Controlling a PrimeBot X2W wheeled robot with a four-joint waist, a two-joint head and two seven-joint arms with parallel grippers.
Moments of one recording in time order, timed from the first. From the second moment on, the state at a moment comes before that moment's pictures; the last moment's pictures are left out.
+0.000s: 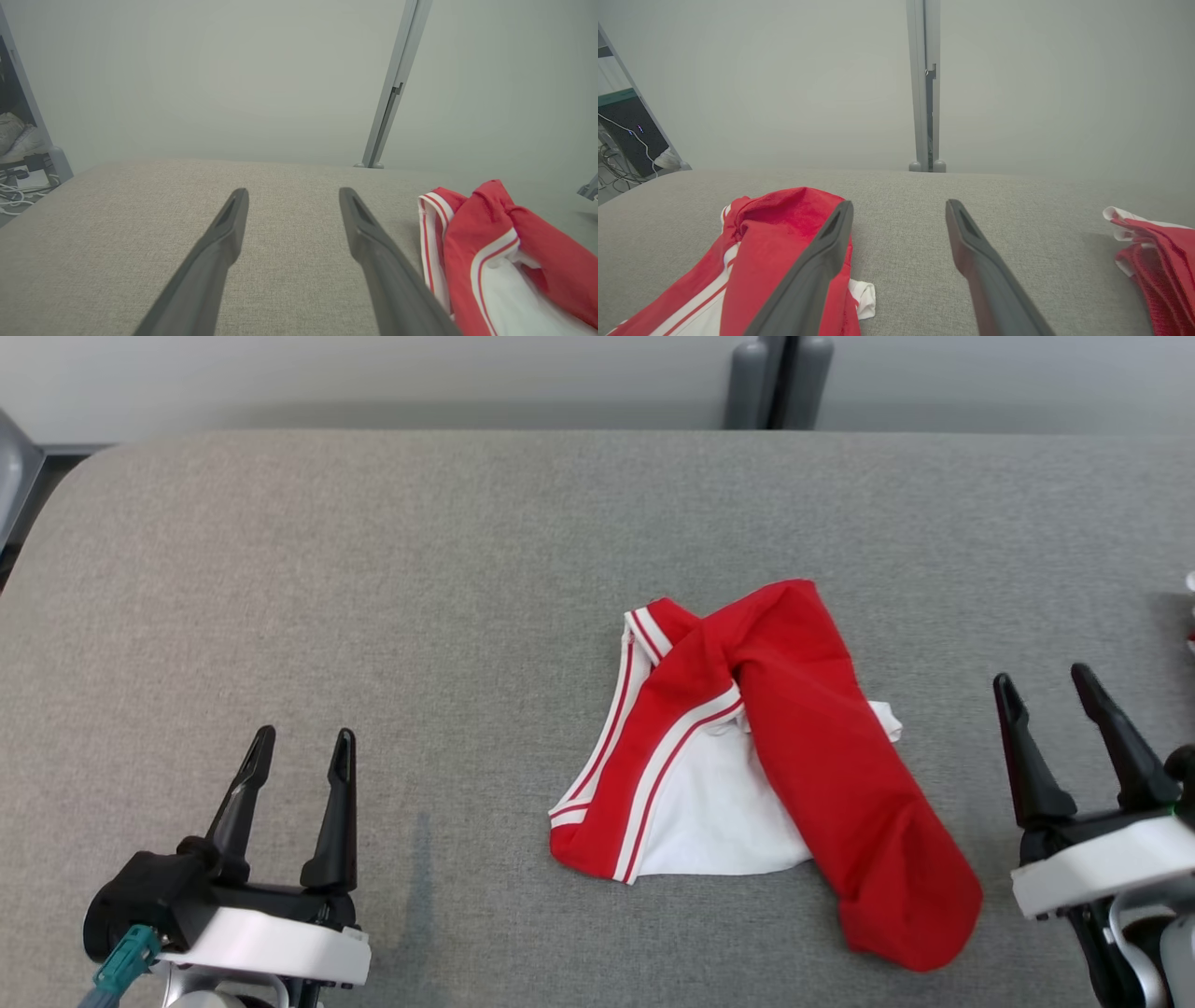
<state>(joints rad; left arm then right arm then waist) -0.03 0.27 -0.23 -0.01 -0.46 0.09 -0.25 -0.11 -0.19 0.02 0.03 0.31 0.13 -0.08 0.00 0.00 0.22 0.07</state>
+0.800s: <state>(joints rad) -0.15 0.18 -0.21 0.03 -0.44 0.02 -0.26 -0.48 -0.48 0.44 0.27 0.60 0.13 0.12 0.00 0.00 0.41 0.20</state>
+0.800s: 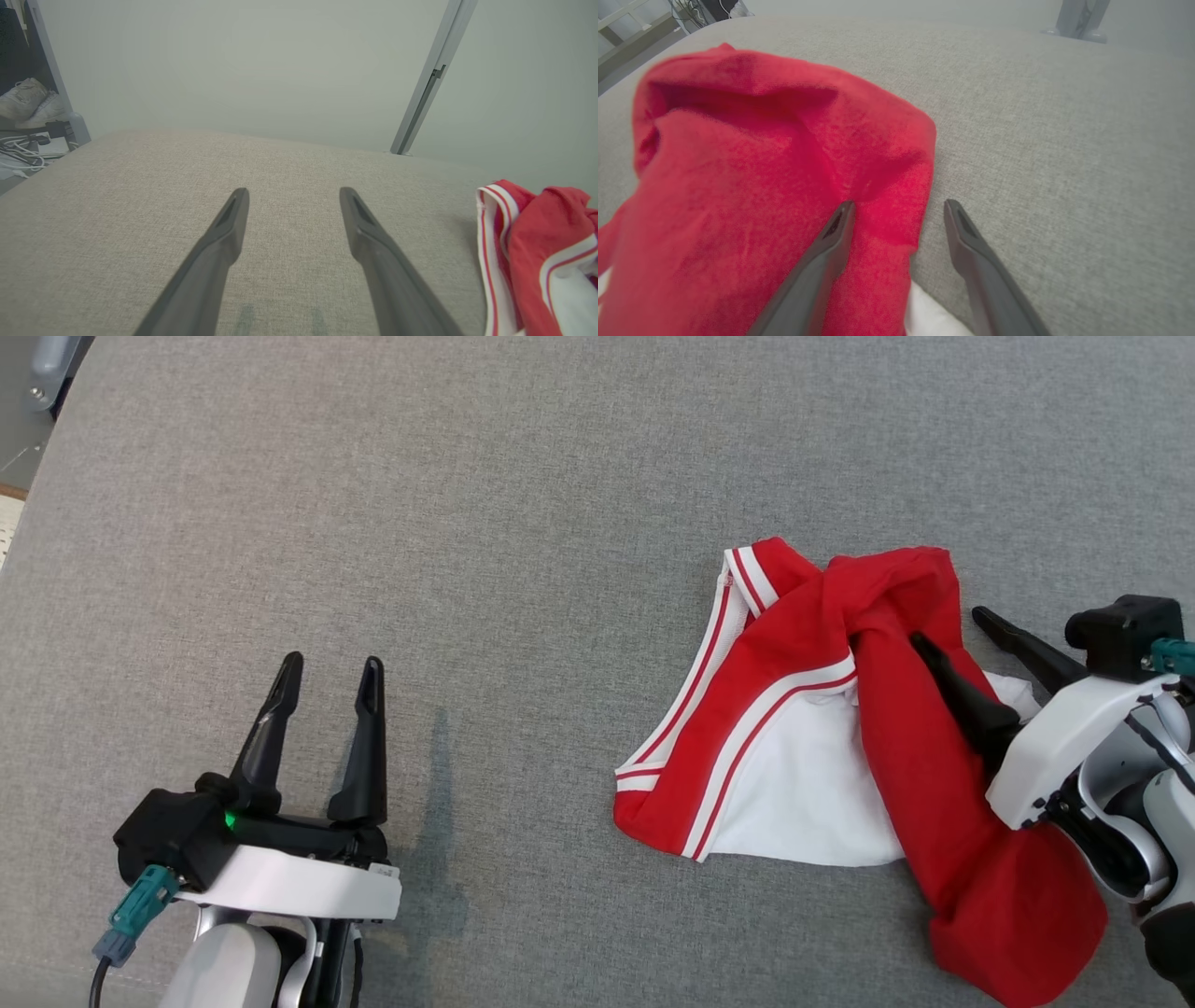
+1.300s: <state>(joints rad) -0.15 0.14 -0.15 0.04 -0.39 -0.02 -0.26 -0.60 -0.57 0.47 0.20 0.62 0.13 -0.01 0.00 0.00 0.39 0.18</state>
